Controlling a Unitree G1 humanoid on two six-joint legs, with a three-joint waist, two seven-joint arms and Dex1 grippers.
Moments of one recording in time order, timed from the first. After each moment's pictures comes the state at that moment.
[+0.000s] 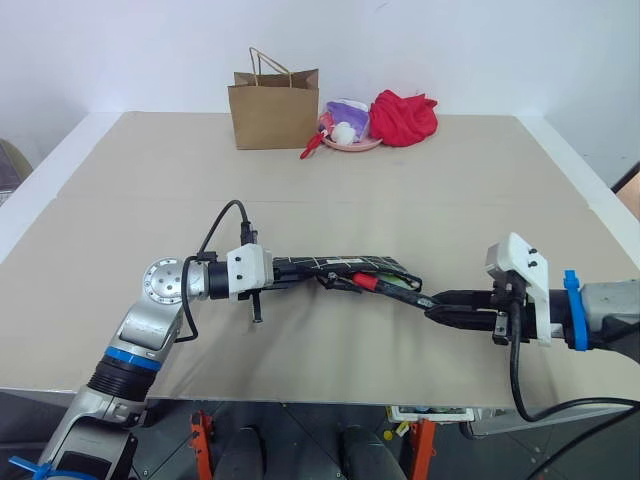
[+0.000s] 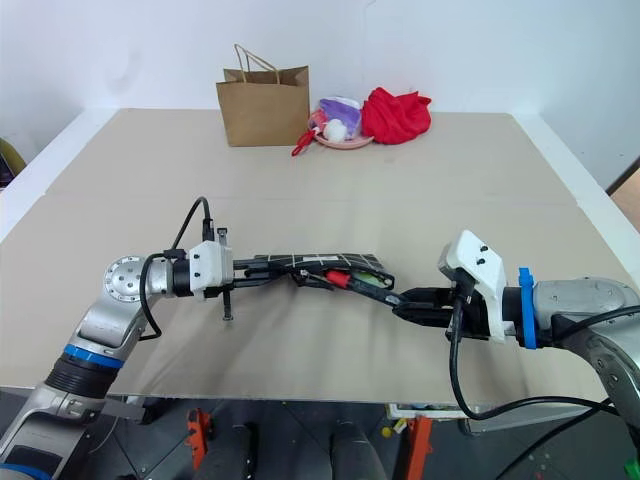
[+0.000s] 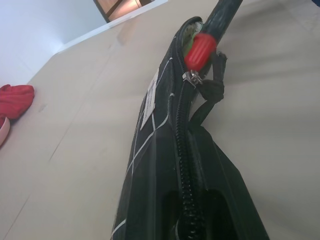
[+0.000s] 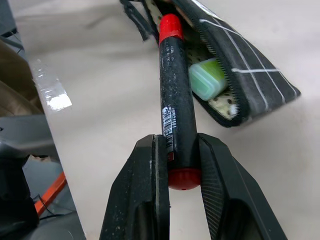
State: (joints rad) left arm -0.48 0.51 -0.18 0.04 -0.20 -0.17 -1.10; right arm -0.14 -1.10 -0.26 -0.52 0.76 0.94 0.94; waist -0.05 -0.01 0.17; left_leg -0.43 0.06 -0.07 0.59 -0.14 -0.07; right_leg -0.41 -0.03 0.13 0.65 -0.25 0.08
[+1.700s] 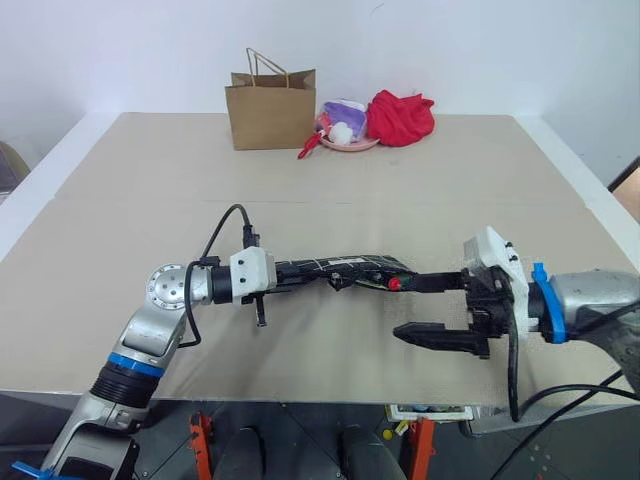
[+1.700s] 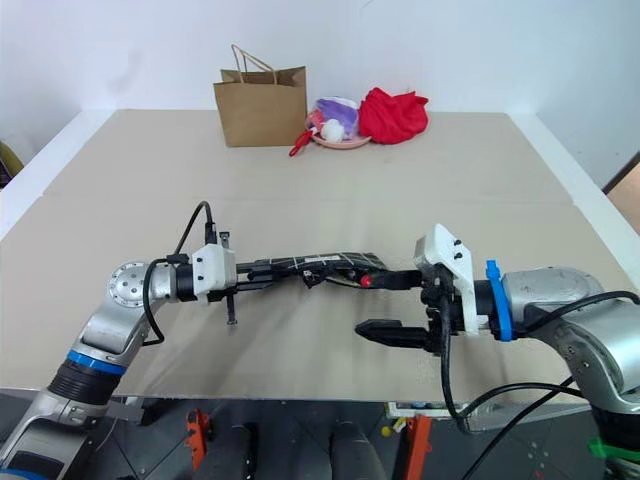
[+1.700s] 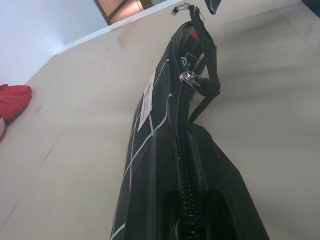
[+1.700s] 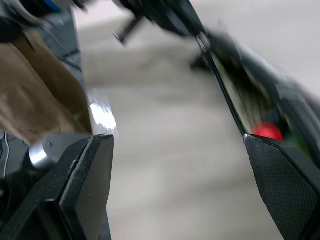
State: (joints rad) left arm -0.46 0.49 -0.19 0.01 -0.20 -0.13 -1.07; right arm -0.30 -0.93 -0.16 -0.55 0.81 0.88 1.00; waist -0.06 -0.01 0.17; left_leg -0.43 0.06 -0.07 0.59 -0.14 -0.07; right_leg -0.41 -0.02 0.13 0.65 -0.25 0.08
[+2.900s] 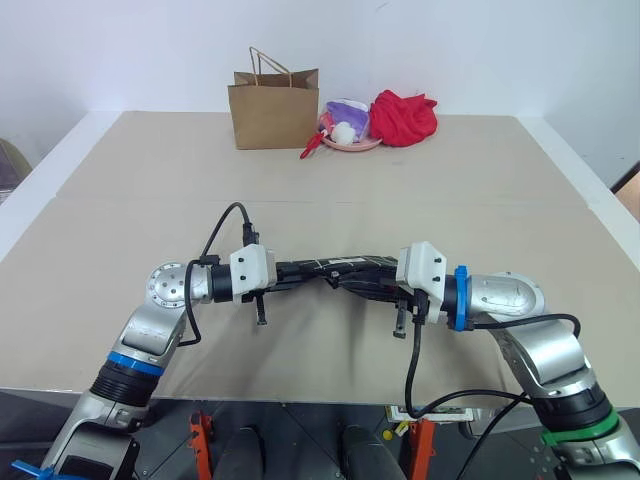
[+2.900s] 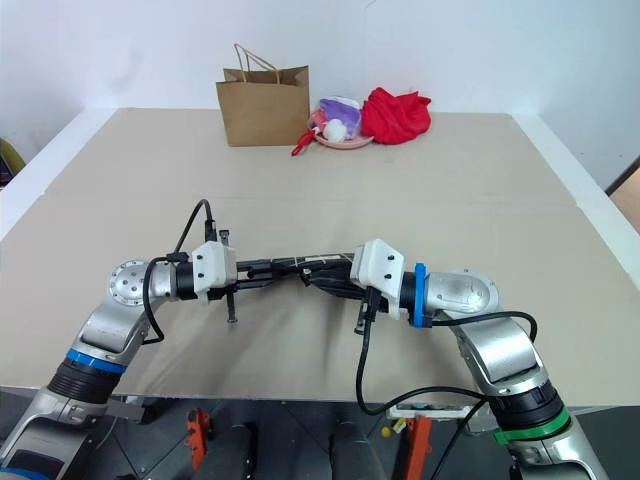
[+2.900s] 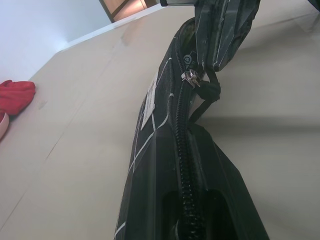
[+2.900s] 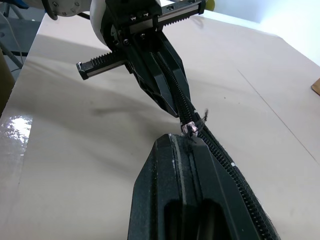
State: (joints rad) left arm -0.46 0.49 -0.18 0.01 -0.20 -0.12 -1.06; right arm -0.36 -0.66 0.14 -0.36 0.34 0.28 0.96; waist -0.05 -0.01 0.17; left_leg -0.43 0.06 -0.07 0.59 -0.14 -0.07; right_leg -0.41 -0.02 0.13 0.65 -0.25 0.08
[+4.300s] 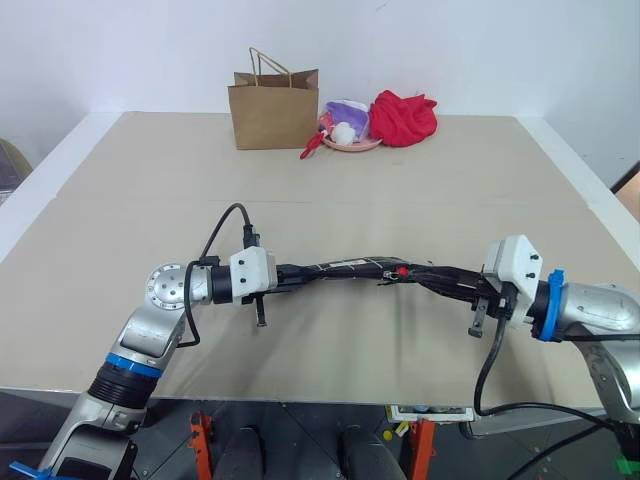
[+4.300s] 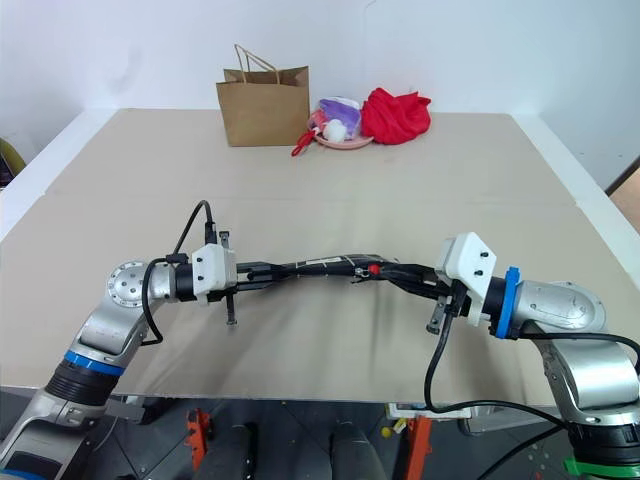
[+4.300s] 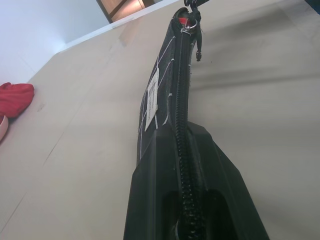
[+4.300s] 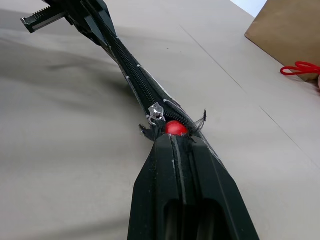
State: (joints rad) left arm -0.45 0.50 -0.19 -0.01 -0.20 -0.12 -1.06; right arm -0.13 -0.85 -0.19 -0.37 0.46 0.30 1.00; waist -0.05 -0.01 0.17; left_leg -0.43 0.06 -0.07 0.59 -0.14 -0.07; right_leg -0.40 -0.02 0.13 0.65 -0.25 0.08
